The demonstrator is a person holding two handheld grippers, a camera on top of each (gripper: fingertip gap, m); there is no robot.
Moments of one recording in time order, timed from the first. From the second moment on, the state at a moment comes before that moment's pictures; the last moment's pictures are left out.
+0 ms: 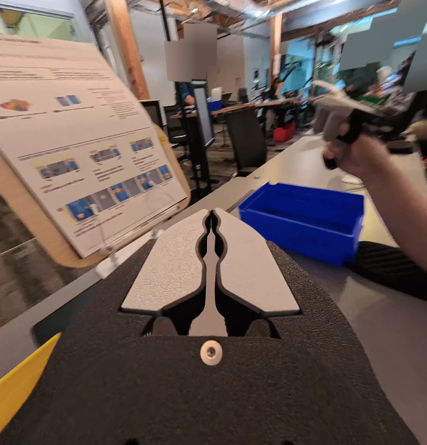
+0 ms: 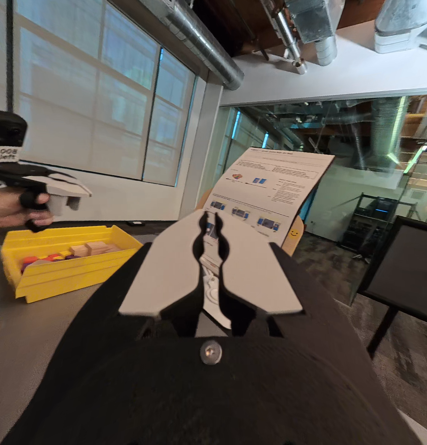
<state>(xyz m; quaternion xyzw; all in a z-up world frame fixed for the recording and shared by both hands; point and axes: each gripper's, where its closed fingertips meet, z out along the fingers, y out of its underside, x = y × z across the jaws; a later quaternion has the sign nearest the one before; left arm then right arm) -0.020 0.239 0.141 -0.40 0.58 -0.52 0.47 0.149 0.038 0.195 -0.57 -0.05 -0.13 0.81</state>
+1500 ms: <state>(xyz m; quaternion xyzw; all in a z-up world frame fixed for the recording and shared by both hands) -0.247 0.522 -0.060 -0.90 0.34 -0.18 0.20 0.206 0.033 0.153 -0.70 0.05 -0.22 0.68</state>
